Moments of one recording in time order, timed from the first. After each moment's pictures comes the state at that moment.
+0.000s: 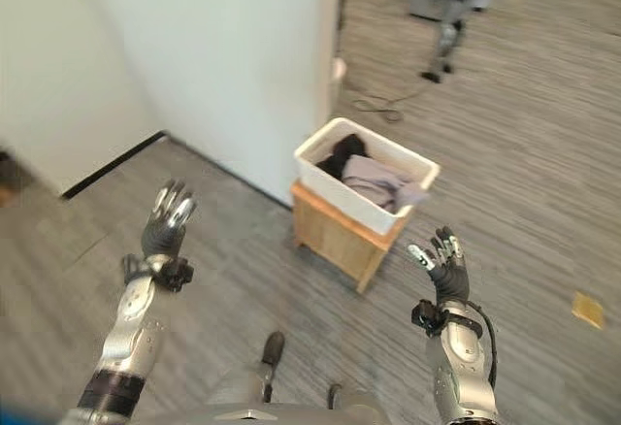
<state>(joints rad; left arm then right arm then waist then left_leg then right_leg) 0.09 0.23 -0.01 0.14 -0.59 -0.19 0.09 0.18 -0.30 -0.06 0.13 0.49 -0.20 -0.13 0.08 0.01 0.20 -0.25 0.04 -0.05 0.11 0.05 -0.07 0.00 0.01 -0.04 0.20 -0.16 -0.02</state>
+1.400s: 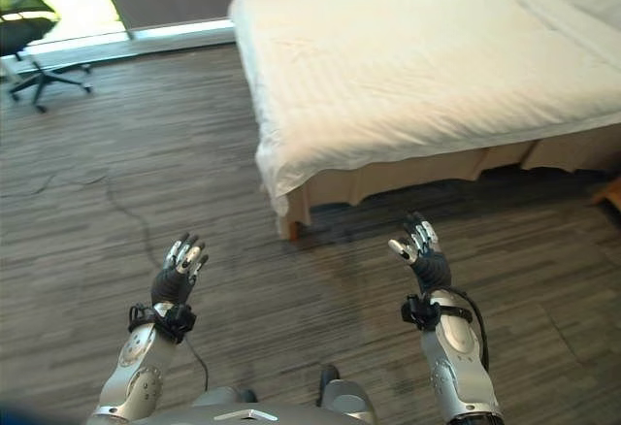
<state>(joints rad) 0.18 0.20 -0.10 0.13 -0.66 -0.16 0.04 0.17 -0.31 0.02 0.07 0.53 -0.17 -0.02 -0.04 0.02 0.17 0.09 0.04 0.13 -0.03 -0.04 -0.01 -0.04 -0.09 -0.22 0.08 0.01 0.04</state>
